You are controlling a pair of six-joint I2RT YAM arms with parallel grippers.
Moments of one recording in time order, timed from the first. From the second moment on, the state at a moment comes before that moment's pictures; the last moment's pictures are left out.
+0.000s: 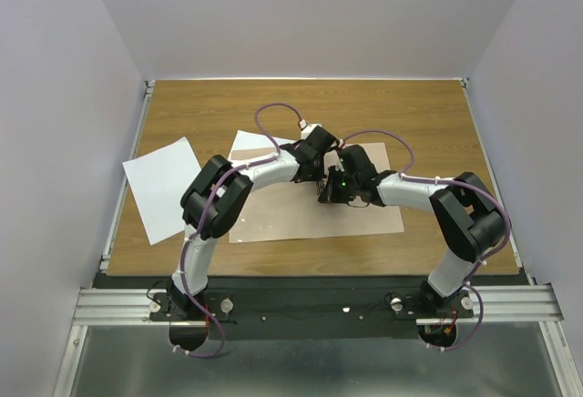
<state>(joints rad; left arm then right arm) -0.74 2.09 1.46 -0.33 -0.19 -0.68 0.59 1.72 0.86 -0.01 -0.16 0.57</state>
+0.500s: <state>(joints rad) -0.74 2.09 1.45 -0.31 -0.18 -0.66 0.58 1.72 0.86 0.00 -0.16 0.59</state>
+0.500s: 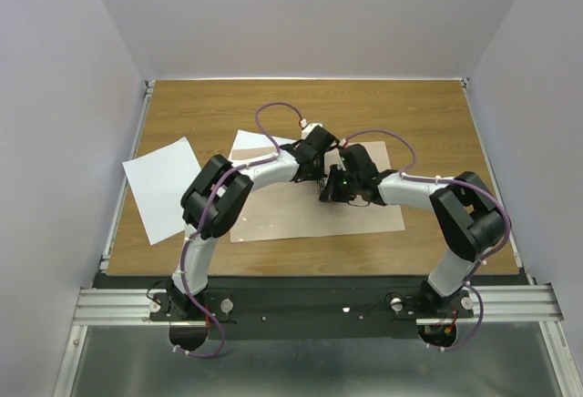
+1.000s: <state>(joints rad) -0.74 2.10 1.45 -0.28 -0.18 -0.65 0.56 1.72 0.85 0.00 -0.16 0.62</state>
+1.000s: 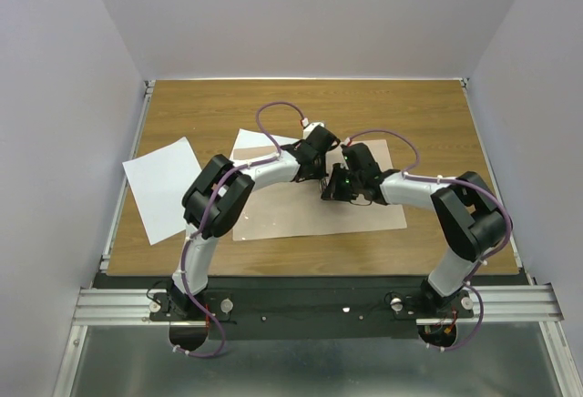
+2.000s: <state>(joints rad) -0.75 2.14 1.47 -0.17 -0.22 -0.59 0.40 1.80 0.89 -0.01 -0.35 0.72</state>
